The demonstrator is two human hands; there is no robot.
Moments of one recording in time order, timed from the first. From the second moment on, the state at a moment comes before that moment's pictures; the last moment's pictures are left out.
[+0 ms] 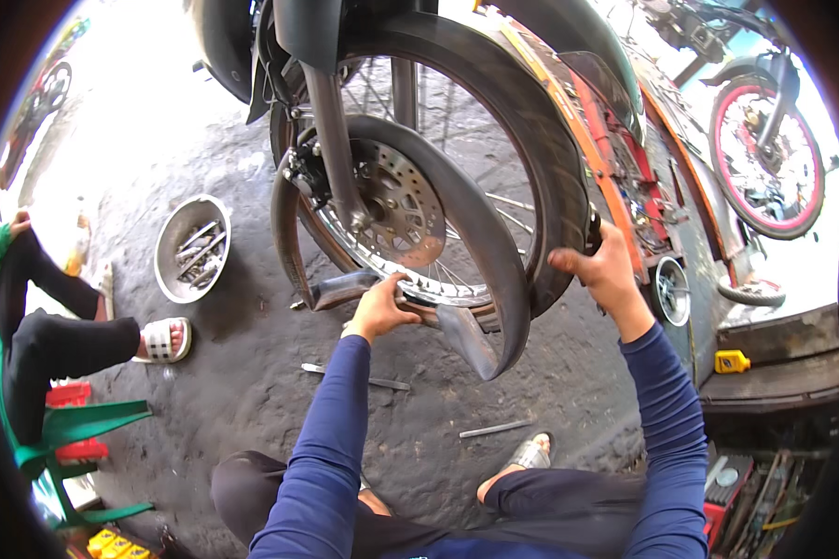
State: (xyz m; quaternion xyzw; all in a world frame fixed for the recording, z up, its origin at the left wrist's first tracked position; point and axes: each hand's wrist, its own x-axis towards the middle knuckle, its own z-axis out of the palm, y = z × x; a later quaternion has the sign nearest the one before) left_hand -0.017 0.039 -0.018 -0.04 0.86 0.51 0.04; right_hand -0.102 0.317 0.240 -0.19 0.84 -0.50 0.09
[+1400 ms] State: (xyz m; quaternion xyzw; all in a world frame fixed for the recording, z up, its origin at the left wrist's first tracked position) left_hand 0.059 0.051 0.095 -0.25 0.49 0.84 0.00; right_hand -0.034 0.330 0.101 -0.41 0.65 -0.63 0.11
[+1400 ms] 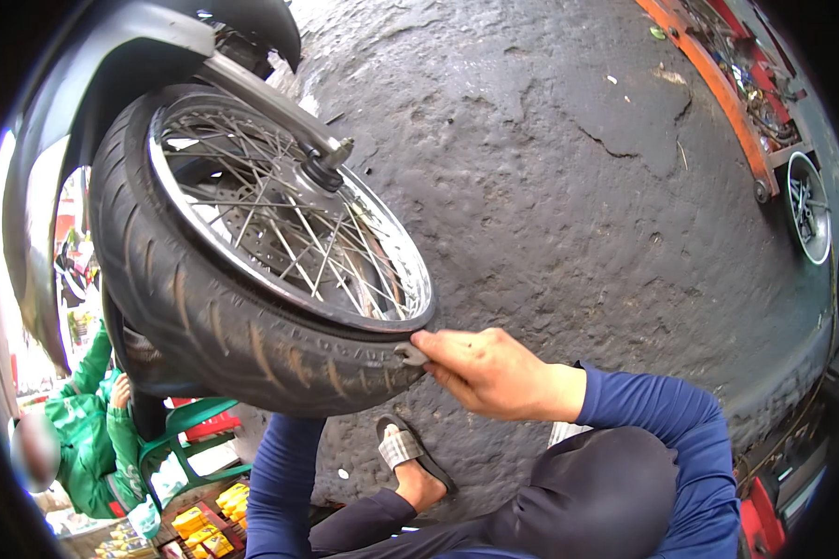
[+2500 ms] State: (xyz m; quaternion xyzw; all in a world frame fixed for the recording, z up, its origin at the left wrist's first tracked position) left_hand 0.060 -0.003 0.094 -0.26 0.58 0.75 0.22; right_hand -0.047 0.343 0.142 -0.32 0.66 -0.57 0.37
